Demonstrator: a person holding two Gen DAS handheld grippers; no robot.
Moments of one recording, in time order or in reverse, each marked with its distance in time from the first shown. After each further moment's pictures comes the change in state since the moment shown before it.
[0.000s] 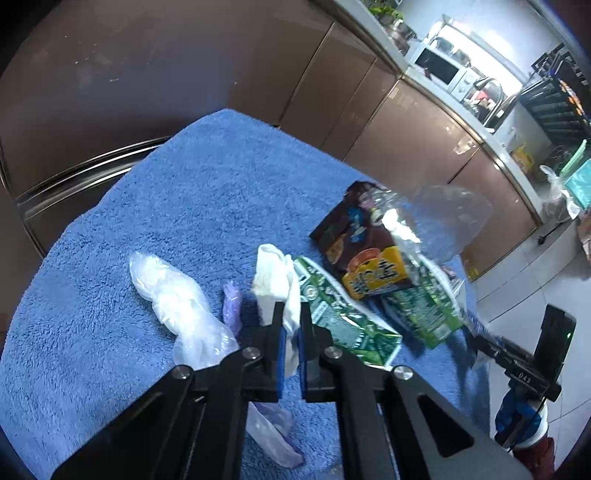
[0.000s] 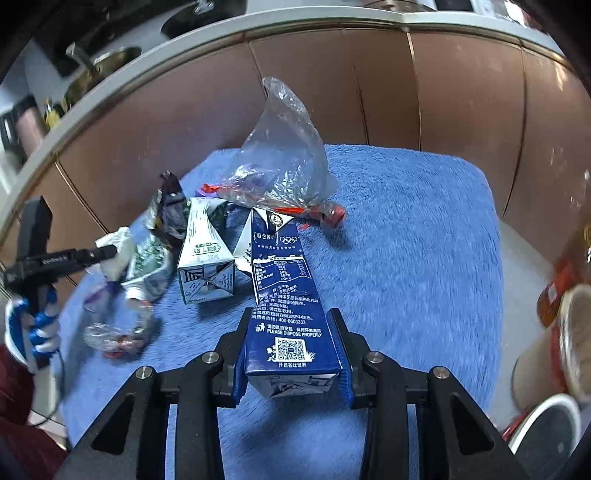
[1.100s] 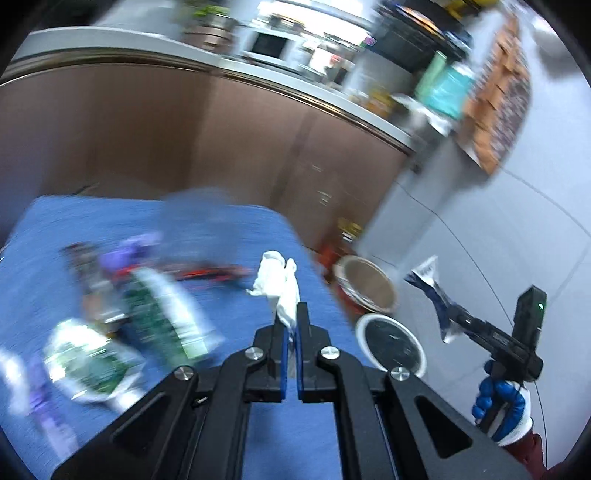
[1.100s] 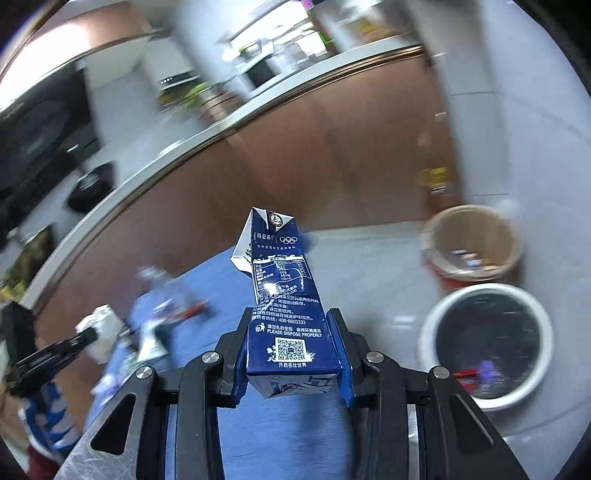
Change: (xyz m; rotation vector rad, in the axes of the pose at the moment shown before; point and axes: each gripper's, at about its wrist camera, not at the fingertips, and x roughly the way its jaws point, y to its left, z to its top) left arm -0.013 -0.226 -0.023 0.430 0.021 -0.388; right arm -0.196 -0.060 -0.093 0.525 -0.427 -0.346
